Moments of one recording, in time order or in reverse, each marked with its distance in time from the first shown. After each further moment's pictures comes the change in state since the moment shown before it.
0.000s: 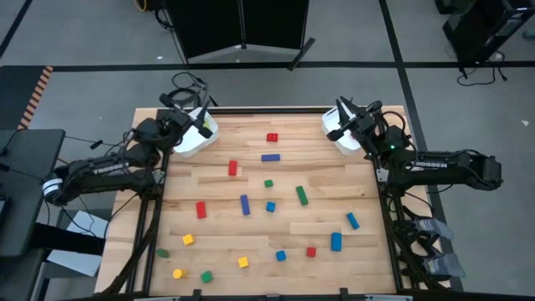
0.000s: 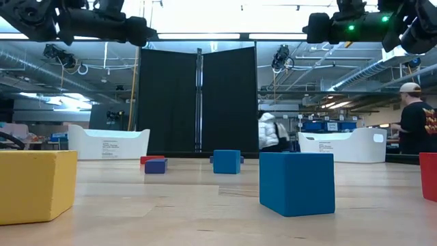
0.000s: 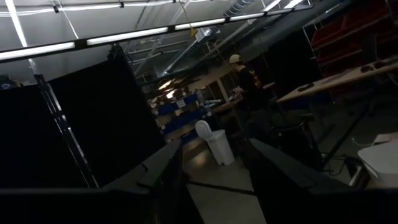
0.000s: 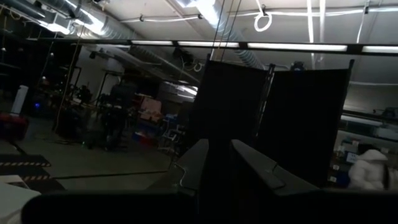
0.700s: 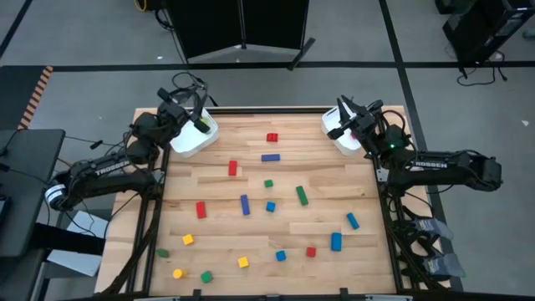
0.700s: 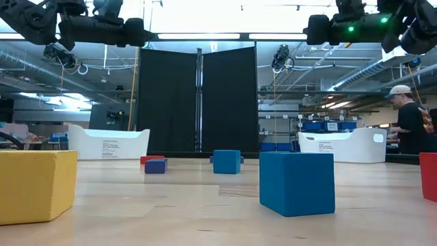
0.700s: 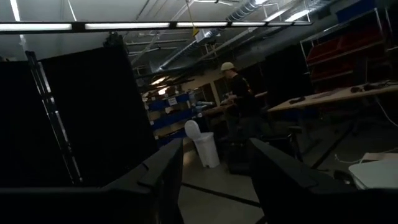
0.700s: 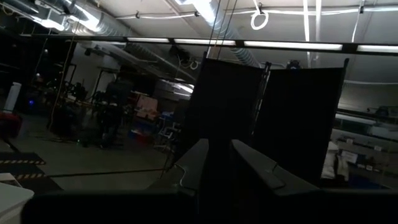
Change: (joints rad) left arm 0.159 0.005 0.000 -0.002 0.166 -0.180; right arm -0.019 0.000 0.000 -0.003 0.000 0.000
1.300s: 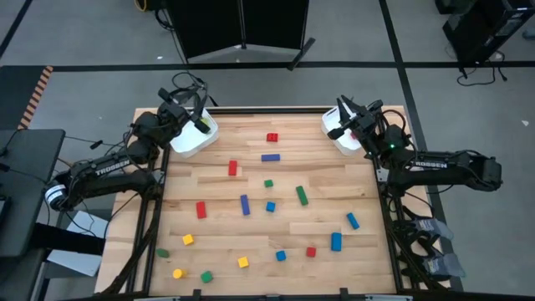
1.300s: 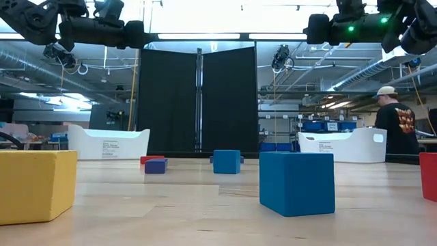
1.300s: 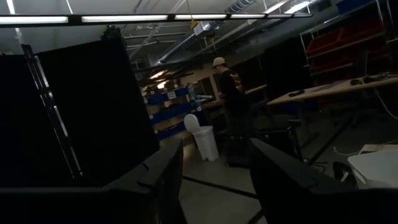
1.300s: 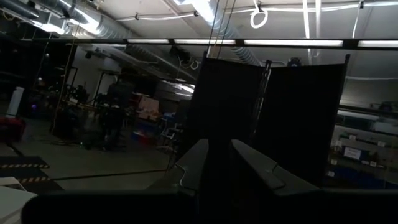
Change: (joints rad) left arm 0.005 0.000 0.000 -0.032 0.000 0.000; right arm -0.002 0.000 0.000 -0.001 0.000 0.033
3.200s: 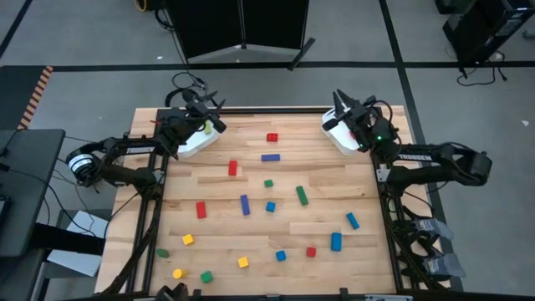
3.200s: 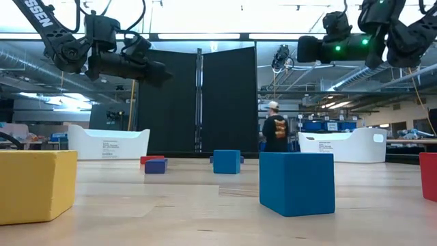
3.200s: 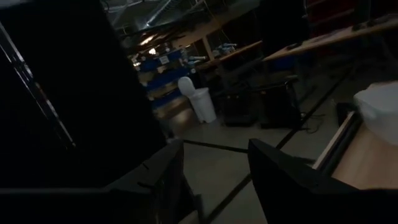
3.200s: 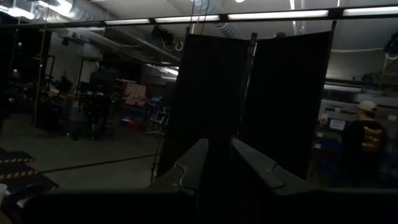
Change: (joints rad) left arm 0.037 0.440 0.000 0.270 0.016 0.016; right arm -0.157 0.213 0.000 0.138 -0.049 0.127
